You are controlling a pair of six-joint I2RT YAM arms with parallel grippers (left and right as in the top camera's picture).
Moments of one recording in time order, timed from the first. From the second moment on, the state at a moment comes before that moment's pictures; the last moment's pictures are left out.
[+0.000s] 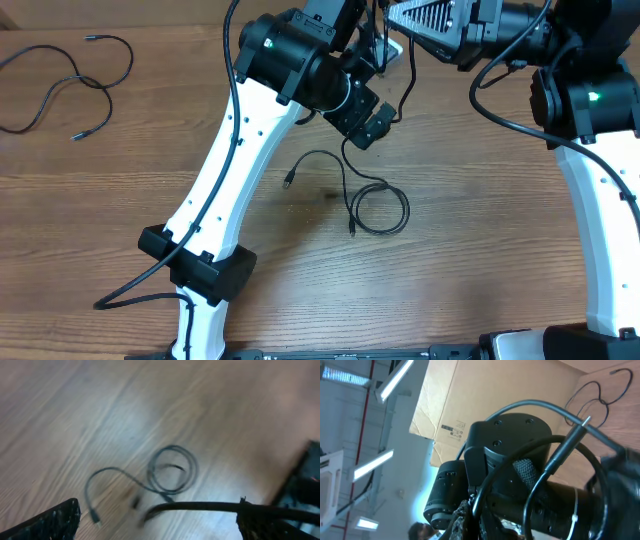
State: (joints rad) left arm -0.55 2.10 2.54 -1.57 0.33 0.22; right arm 0.10 1.56 1.78 -0.18 -1.26 1.25
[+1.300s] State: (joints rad) left arm -0.55 2.10 2.54 -1.62 0.45 0.35; right arm 0.09 1.56 1.78 -0.16 -1.19 1.45
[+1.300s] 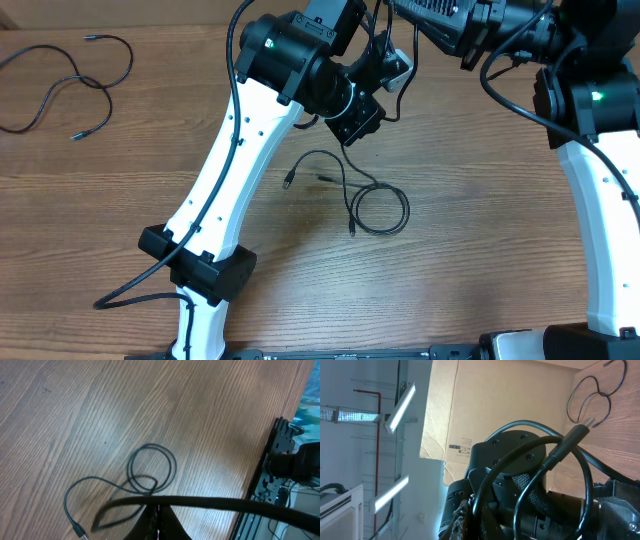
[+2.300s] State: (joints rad) left arm -0.56 2.10 2.47 -1.44 0.43 0.42; right arm 0.04 1.56 1.78 -0.09 -1.25 1.60
